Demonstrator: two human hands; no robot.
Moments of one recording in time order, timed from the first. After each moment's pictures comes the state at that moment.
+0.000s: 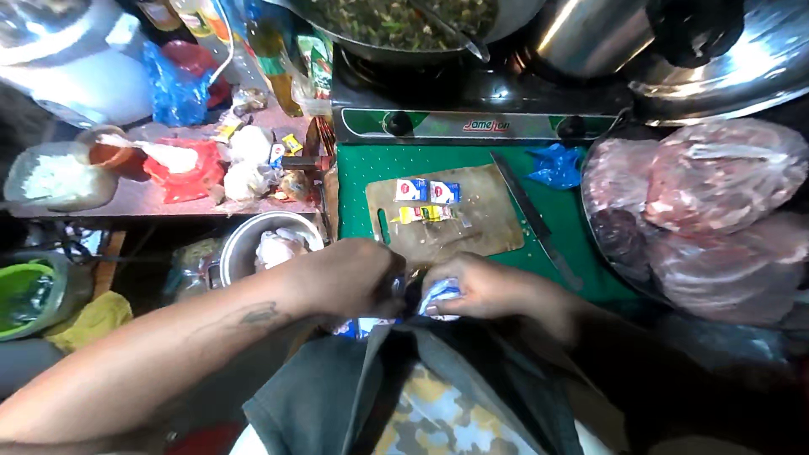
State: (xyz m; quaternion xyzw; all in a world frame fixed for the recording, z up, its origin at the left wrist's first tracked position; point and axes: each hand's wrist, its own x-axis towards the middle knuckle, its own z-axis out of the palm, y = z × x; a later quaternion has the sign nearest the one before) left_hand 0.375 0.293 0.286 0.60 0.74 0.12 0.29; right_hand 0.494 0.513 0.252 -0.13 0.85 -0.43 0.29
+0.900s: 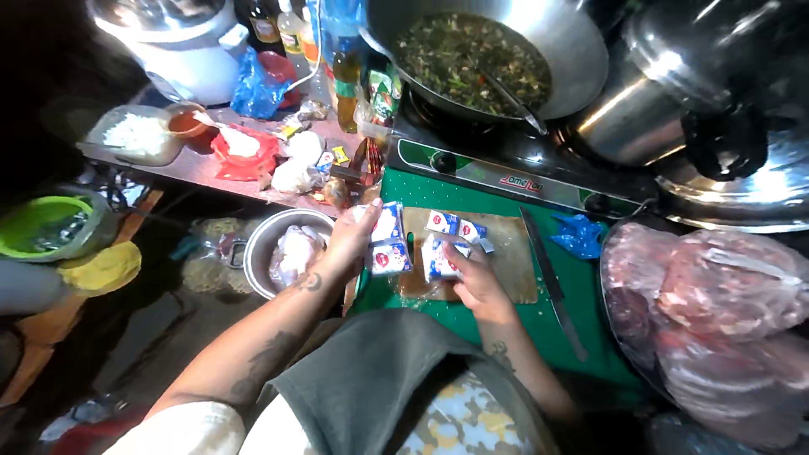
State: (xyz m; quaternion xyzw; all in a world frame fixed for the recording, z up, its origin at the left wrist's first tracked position) left_hand 0.353 0.274 0.233 -0.08 0.63 0.75 0.18; right_hand 0.443 0.472 0.204 0.21 0.57 -0.79 0.04
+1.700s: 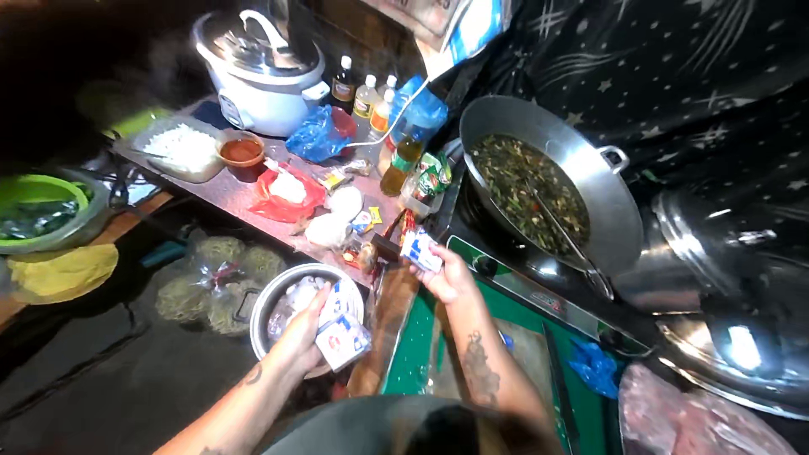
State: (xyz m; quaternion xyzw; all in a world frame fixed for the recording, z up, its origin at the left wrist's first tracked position) left_hand 0.295 0.125 0.189 -0.27 0.34 0.87 0.22; right_hand 0.212 0.360 0.242 0.24 0.48 -0.84 0.10
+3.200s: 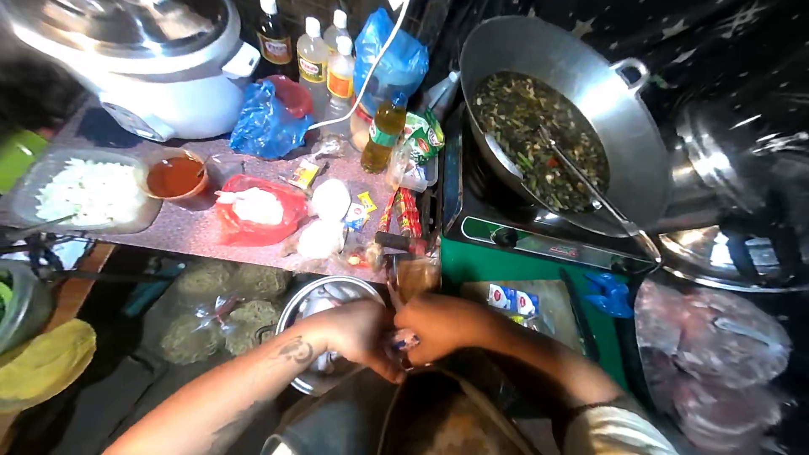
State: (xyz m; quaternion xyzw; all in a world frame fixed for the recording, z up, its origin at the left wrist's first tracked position) left_hand 0.159 0.105 0.206 0.48 0.65 0.34 0.48; right_hand 0.199 0.284 0.283 -0.22 0.82 -0.16 0.50
